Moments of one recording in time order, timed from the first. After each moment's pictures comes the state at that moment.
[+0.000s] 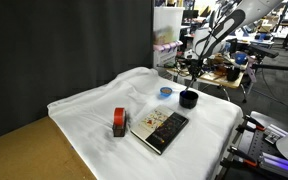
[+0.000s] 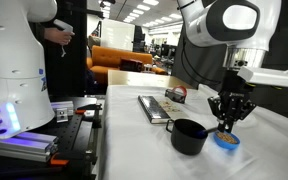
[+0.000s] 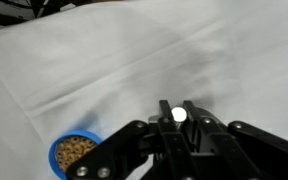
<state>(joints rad) -0.19 0.37 -0.11 -2.11 -0.12 2.53 -1.61</state>
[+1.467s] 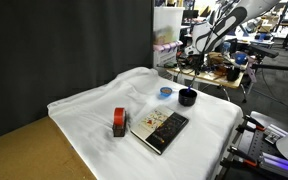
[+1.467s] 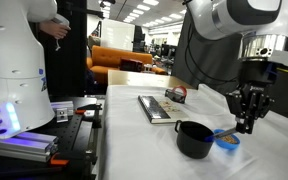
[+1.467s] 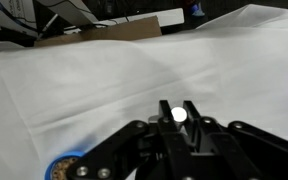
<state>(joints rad) -0.19 0.37 -0.14 -2.02 -0.27 2.42 -1.65</state>
